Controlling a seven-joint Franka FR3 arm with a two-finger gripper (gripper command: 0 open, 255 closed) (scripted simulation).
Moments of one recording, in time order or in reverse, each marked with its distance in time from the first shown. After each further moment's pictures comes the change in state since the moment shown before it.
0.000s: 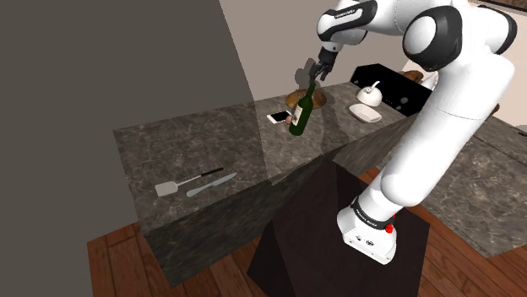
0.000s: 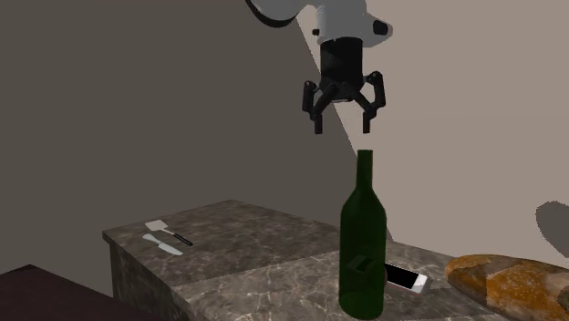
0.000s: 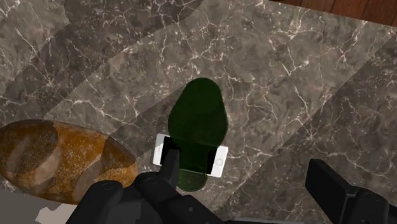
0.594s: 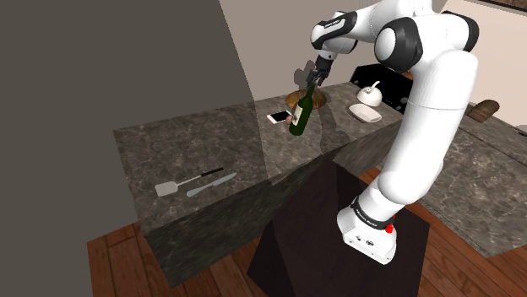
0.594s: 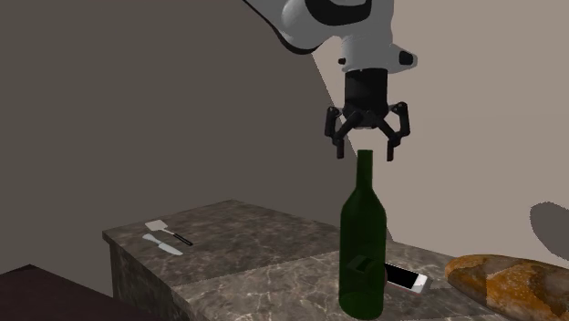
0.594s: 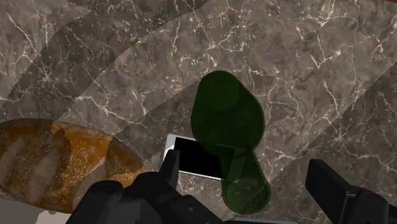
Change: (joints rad) arm -0.081 0.196 0.015 0.112 0.128 0.037 -0.113
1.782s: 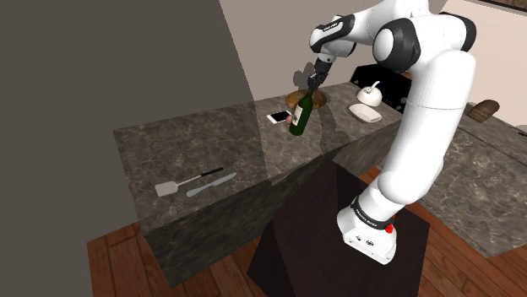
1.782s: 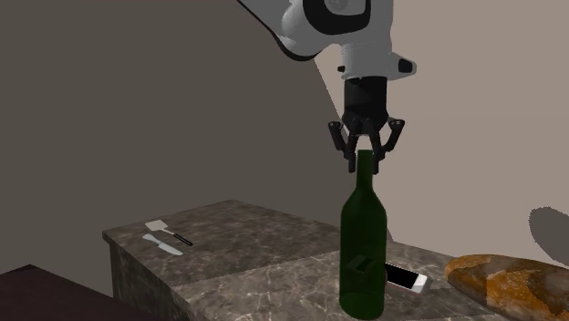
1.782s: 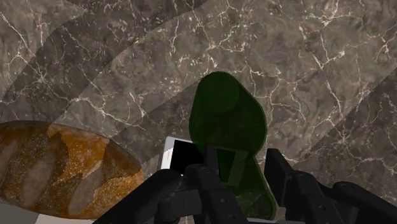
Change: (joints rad) arm -0.002 0.012 0.005 -0.019 0.010 0.029 -0.007
